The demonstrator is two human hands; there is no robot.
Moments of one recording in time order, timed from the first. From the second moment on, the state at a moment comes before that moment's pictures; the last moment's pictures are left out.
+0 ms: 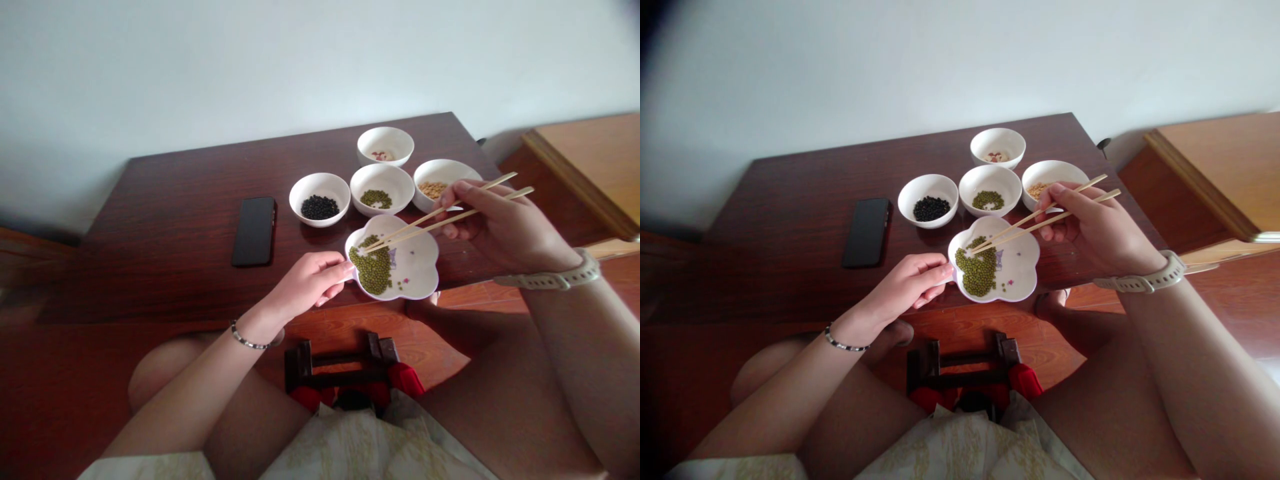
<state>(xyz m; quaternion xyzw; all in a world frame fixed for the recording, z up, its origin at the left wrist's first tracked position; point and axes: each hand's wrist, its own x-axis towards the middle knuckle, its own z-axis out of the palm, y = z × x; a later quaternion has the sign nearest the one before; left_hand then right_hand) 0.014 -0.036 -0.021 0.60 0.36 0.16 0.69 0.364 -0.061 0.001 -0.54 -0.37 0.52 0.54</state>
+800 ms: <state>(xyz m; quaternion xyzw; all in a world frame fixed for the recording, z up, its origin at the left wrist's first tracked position) 0.015 -0.038 -0.018 0.61 0.38 0.15 0.68 0.368 -0.063 0.008 -0.53 -0.39 0.56 0.50</state>
